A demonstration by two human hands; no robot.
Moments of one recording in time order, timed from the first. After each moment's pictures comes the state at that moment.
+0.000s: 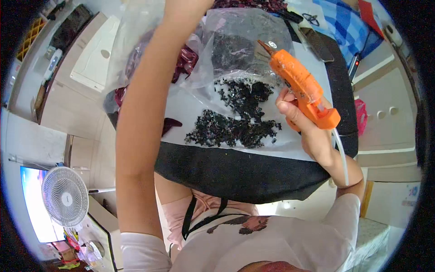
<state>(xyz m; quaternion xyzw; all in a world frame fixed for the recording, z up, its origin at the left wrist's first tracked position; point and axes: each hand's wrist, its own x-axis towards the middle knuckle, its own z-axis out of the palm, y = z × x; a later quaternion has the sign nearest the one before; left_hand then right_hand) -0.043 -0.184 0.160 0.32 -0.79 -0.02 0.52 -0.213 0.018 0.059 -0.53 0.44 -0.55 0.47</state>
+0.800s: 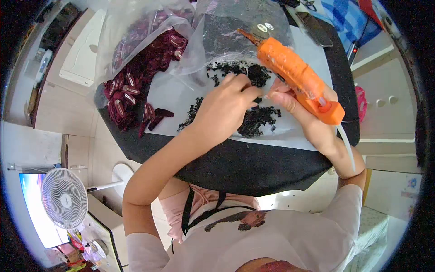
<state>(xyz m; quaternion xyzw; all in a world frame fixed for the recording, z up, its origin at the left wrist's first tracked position) -0.035 -0.044 0.007 0.28 -0.92 -0.10 0.26 -0.216 0.017 0.045 -0.63 0.47 -0.52 0.34</state>
